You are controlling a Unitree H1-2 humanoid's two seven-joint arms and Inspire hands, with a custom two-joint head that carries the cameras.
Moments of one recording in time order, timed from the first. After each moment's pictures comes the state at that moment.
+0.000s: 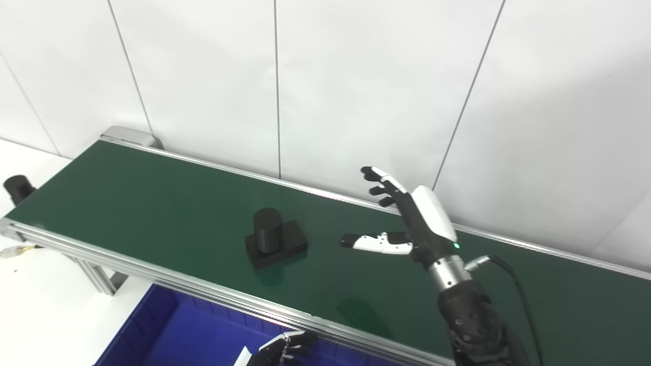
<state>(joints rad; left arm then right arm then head) 0.30 0.31 -0.60 0.12 0.10 -0.44 0.49 -0.46 -0.01 0.35 0.16 -0.57 -0.04 0.14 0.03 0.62</state>
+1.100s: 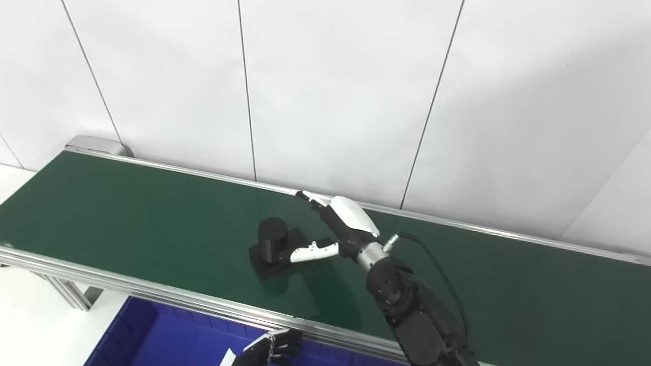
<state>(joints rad) 0.34 0.25 -0.48 0.09 0.08 -0.44 0.33 -0.68 0.09 0.49 0.69 -0.66 -0.04 0.07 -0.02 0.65</state>
